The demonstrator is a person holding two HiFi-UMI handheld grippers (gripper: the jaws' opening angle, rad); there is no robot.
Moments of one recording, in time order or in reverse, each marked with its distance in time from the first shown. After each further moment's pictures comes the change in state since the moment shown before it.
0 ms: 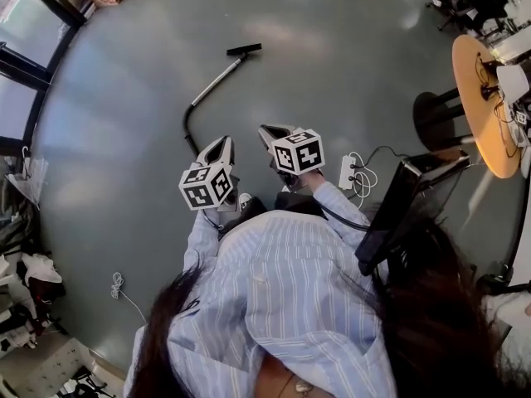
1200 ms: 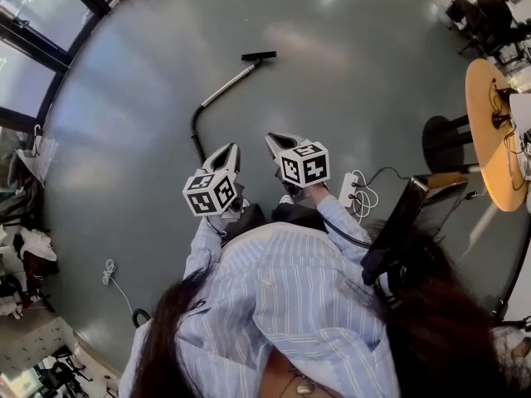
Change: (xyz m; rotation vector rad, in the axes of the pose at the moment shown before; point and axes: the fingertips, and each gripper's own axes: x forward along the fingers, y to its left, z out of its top) left arm 0.004 -0.039 -0.011 -0.056 -0.050 0.059; right arm -0.030 -0.023 -0.004 -0.031 -0.030 0.065
